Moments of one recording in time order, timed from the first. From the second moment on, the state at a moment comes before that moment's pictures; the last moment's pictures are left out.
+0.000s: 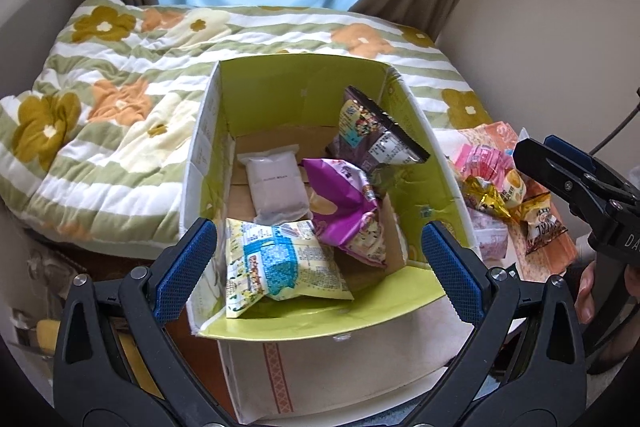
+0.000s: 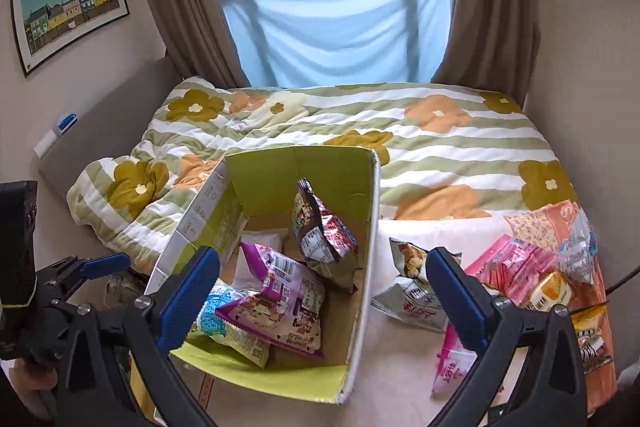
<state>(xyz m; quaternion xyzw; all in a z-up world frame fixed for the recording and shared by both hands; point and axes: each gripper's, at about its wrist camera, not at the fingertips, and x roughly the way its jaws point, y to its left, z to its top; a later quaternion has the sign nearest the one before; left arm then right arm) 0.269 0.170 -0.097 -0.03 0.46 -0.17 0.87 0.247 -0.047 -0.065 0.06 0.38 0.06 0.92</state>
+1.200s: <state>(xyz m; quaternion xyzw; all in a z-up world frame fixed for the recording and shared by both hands) 0.230 -0.137 -0.230 0.03 0.57 -0.22 0.79 0.117 -0.247 -0.218 0.06 0.52 -0.01 0.85</state>
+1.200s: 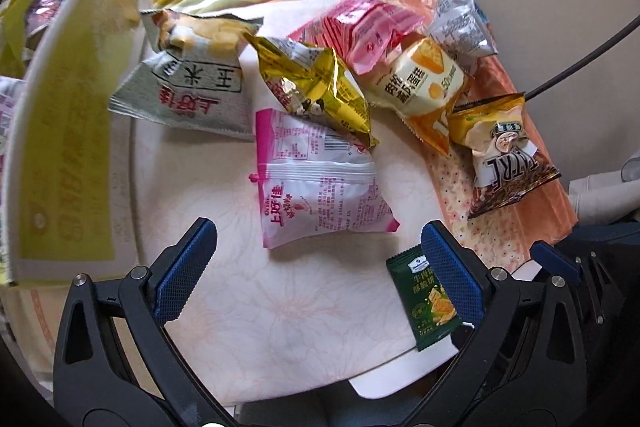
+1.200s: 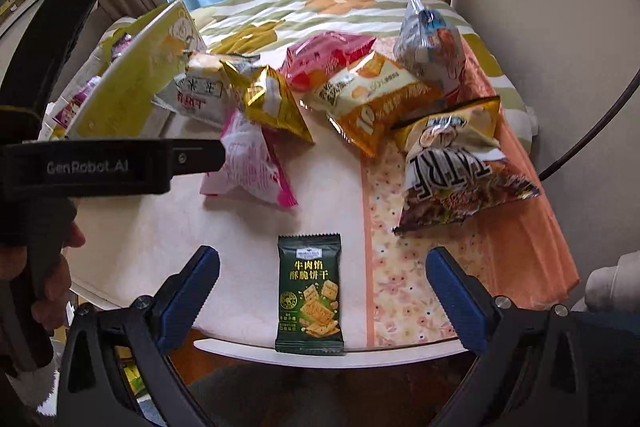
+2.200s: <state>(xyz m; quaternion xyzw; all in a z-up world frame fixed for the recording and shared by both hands) 0.261 -0.159 -0.285 0.04 0.57 -0.24 0.79 0.095 -0.232 -0.283 0.03 0.56 -0.04 0.83</state>
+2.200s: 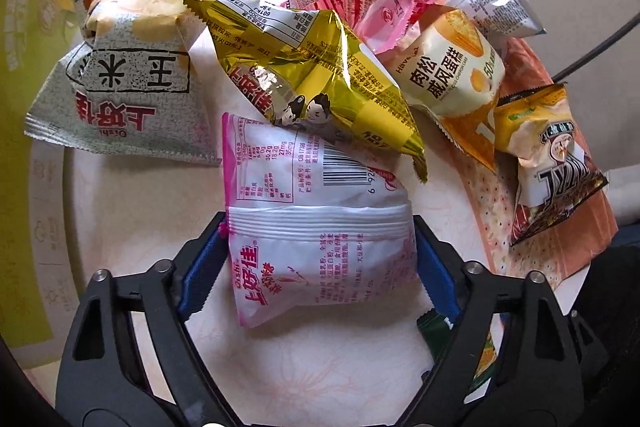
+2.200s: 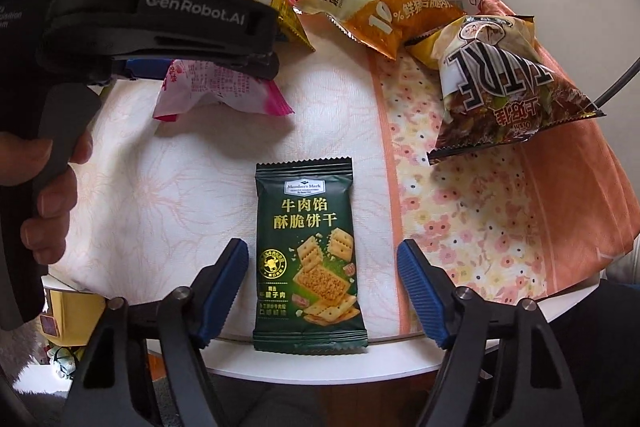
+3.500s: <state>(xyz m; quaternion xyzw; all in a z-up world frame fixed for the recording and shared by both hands) 0.200 -0.105 -0.150 0.01 0.50 -0.19 0.84 0.107 -0.230 -0.168 0.00 0.49 0.03 0.87</state>
